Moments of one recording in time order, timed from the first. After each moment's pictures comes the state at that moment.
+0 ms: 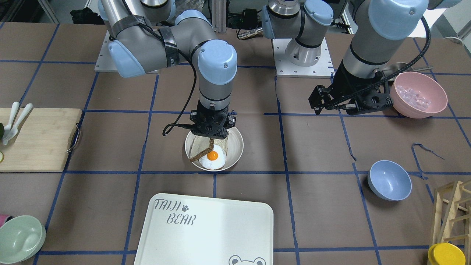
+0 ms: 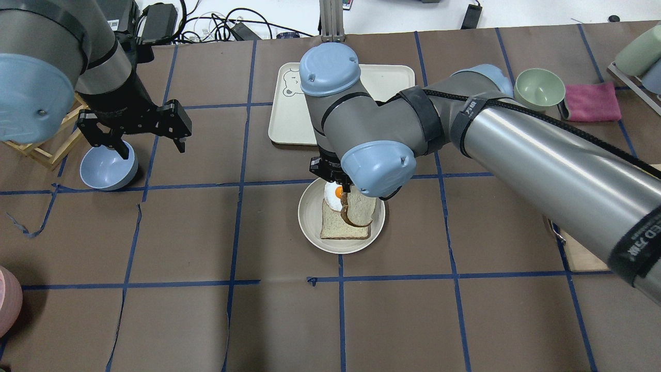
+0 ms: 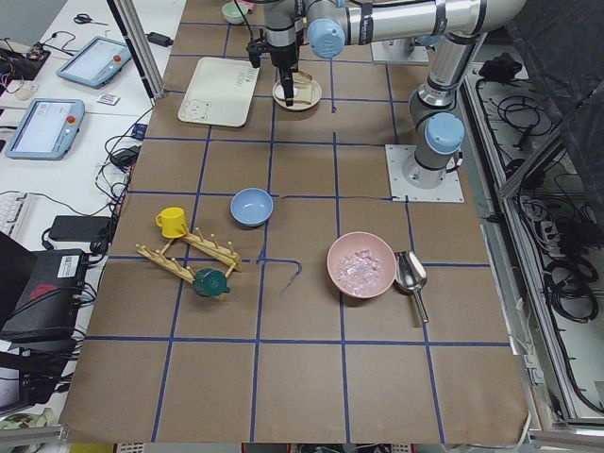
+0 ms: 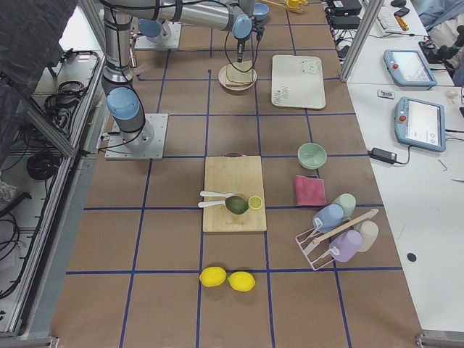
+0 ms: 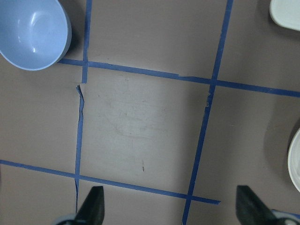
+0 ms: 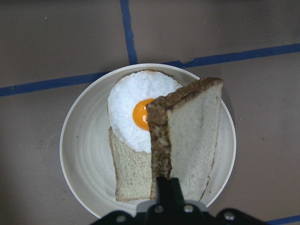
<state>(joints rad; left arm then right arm) -1.50 -1.60 -1.67 -1.52 1.66 -0.08 2.02 -1.23 1.66 -1.93 -1.61 0.58</state>
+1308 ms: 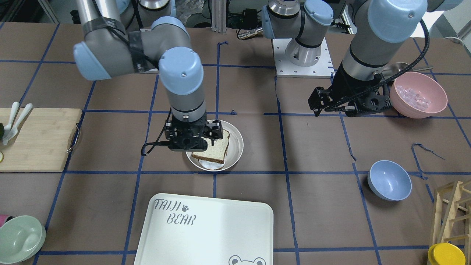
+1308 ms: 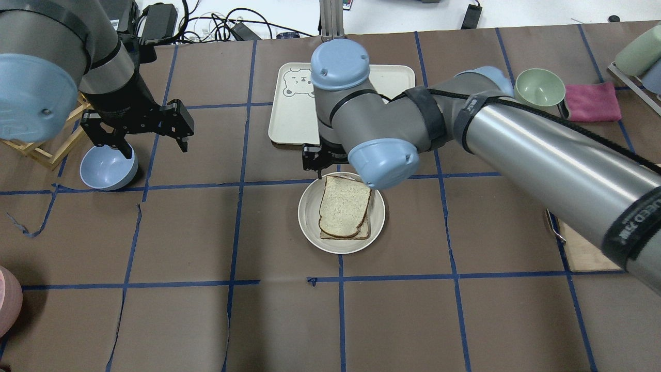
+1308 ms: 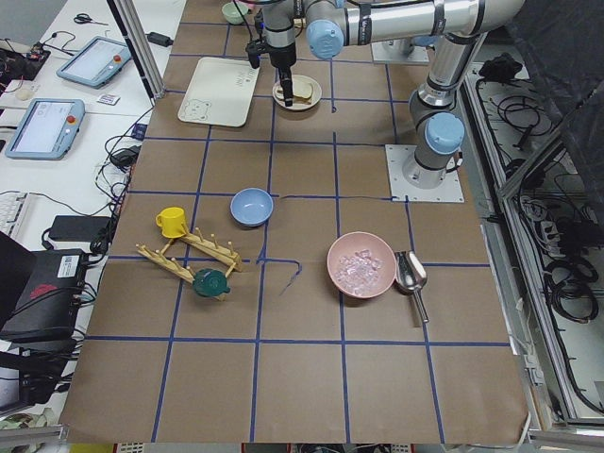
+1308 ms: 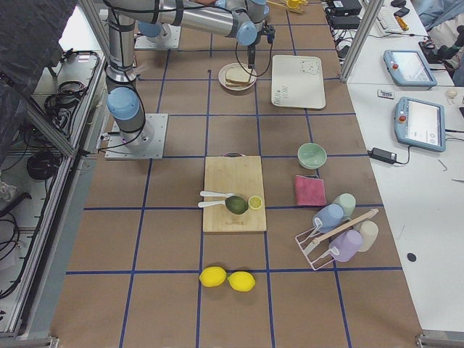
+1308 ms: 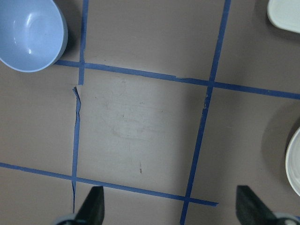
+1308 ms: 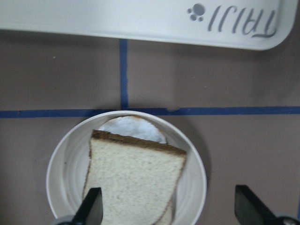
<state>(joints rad) -1.49 -1.60 -1.67 -1.52 1.67 -0.08 1.83 -1.28 1.65 -1.94 -1.54 0.25</state>
